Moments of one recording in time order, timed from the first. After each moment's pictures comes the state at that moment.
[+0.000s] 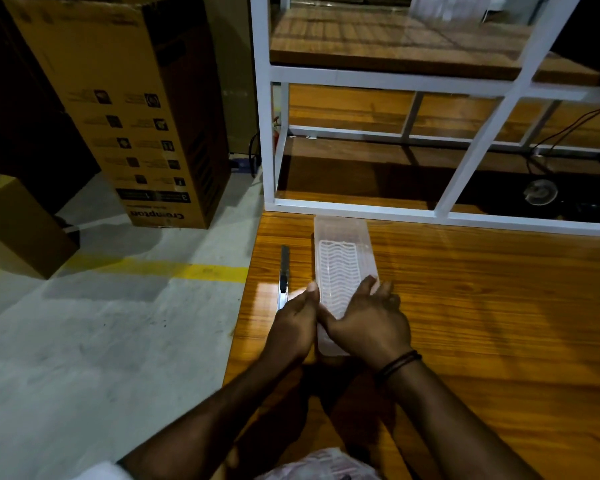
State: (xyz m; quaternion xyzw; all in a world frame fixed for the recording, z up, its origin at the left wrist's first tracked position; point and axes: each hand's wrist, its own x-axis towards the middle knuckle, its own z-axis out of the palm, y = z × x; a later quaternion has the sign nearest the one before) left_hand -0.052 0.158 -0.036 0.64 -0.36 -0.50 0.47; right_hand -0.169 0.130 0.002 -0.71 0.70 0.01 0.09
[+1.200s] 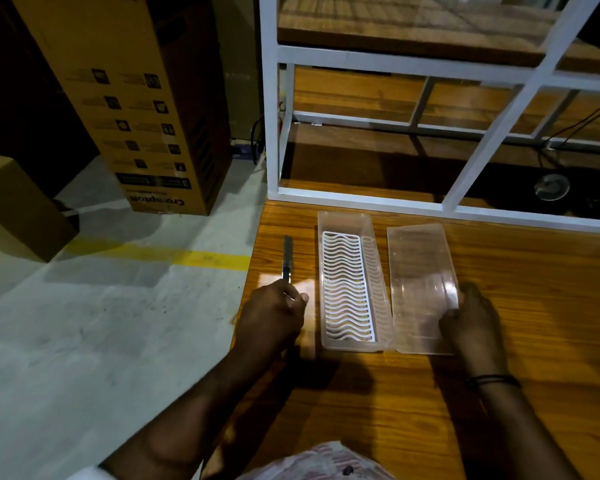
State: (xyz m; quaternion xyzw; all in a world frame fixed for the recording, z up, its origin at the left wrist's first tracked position) left_hand -0.013 0.158 -0.039 0.77 -0.50 -0.26 0.29; right_hand -0.298 0.097 -0.026 -0.55 0.79 -0.20 0.19
